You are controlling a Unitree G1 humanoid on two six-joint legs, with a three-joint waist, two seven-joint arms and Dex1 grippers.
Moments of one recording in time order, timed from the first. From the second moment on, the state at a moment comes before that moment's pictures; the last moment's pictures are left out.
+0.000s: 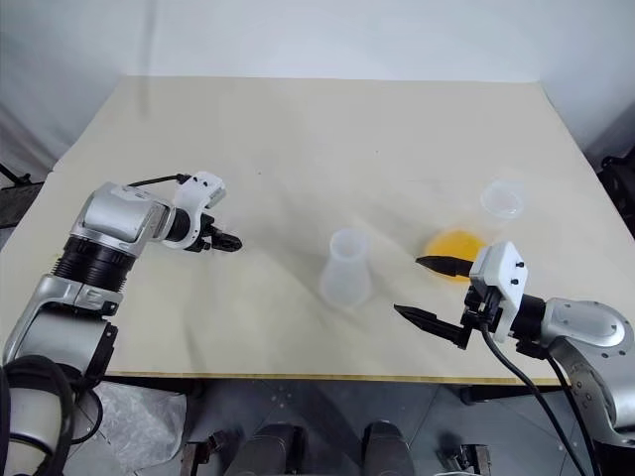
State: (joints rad) left arm -1.06 0.64 -0.31 0.43 -0.11 1.24 -0.65; right arm -0.02 -0.81 -0.27 -0.45 0.62 0.42 0.99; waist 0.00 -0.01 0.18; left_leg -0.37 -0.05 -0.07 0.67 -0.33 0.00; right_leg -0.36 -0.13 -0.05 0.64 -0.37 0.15
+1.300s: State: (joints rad) left arm -0.96 0.35 0.14 0.24 -0.49 0.36 -0.98; right arm -0.12 -0.79 -0.33 -0.56 0.79 0.53 0.83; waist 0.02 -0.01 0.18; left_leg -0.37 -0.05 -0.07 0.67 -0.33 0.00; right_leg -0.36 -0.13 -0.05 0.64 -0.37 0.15
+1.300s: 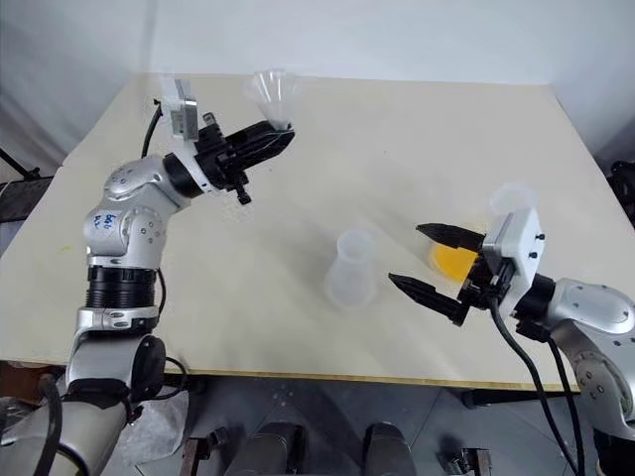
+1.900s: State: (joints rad) left arm -0.91 0.23 -0.06 0.24 -0.53 0.37 -1.20; right arm -0.04 -0.77 -0.33 -0.71 0.91 0.62 0.59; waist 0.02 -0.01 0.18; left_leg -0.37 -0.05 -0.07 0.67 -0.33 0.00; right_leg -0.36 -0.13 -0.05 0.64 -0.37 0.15
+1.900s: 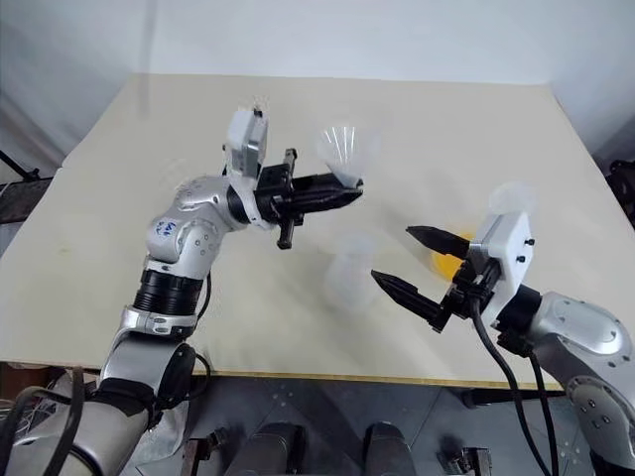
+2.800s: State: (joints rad) left arm -0.88 0.22 -0.13 0.33 -0.43 0.32 -1.21; right arm 0.02 -0.77 -0.34 -0.73 0.90 0.62 0.58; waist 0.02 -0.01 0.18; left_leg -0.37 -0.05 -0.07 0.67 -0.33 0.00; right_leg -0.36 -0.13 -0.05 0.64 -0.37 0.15
